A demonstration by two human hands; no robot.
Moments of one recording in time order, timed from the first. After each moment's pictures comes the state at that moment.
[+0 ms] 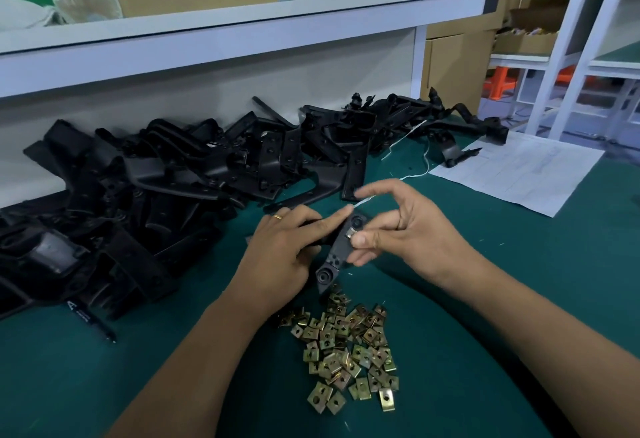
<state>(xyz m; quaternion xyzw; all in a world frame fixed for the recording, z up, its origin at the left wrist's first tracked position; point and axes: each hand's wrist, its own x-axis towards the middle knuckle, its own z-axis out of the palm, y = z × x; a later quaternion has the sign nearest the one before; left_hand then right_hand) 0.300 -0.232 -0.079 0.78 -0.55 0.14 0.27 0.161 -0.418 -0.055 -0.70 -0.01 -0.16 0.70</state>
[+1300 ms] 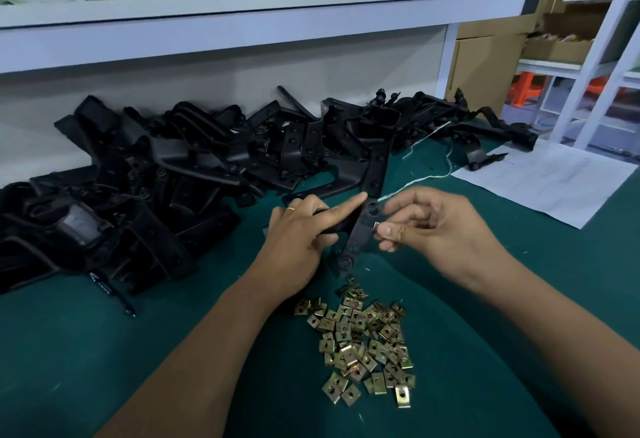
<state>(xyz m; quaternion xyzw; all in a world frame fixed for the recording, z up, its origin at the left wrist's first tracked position) 0.307 -0.232 -0.082 0.82 -0.48 0.09 0.29 0.159 -0.414 -0.046 -0.77 0.05 -0.21 0.61</state>
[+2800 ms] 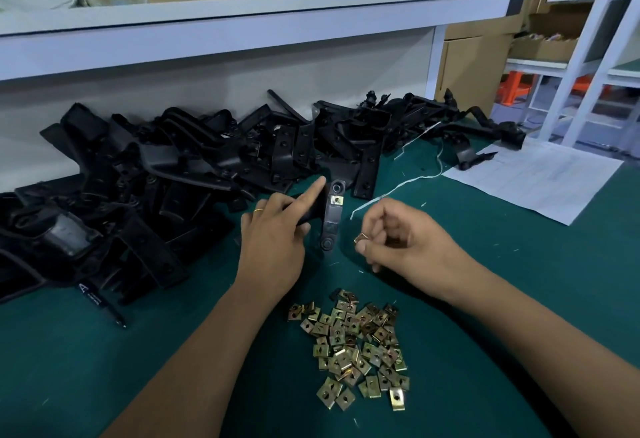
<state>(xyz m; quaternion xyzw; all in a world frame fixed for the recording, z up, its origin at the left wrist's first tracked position) 0.314 -0.232 -0.089 0.87 -0.35 0.18 0.29 0.161 -0.408 -0.064 -0.82 0.00 -0.17 0.55</state>
